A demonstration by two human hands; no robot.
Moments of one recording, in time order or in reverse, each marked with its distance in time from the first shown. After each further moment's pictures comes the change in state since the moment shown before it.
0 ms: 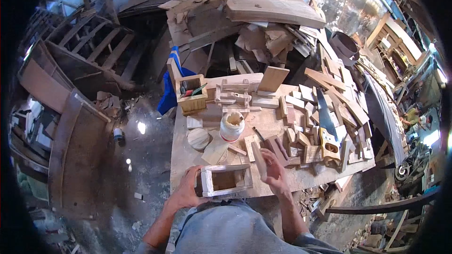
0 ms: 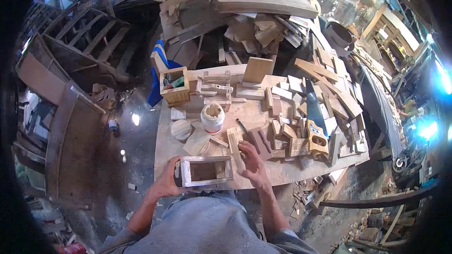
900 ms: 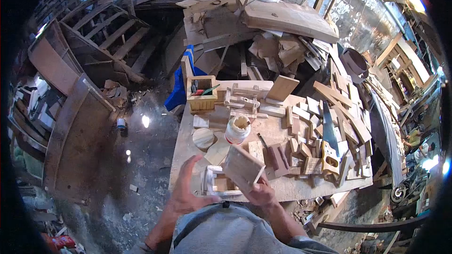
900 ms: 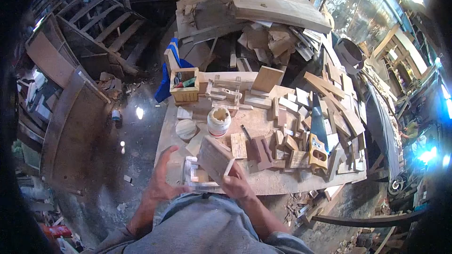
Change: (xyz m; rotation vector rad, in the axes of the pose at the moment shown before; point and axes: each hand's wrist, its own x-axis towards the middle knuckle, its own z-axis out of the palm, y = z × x) left_hand -0.010 0.087 -0.025 -0.178 0.212 -0.030; right_hand 0.009 -0.017 0.070 0.656 -0.177 0.284
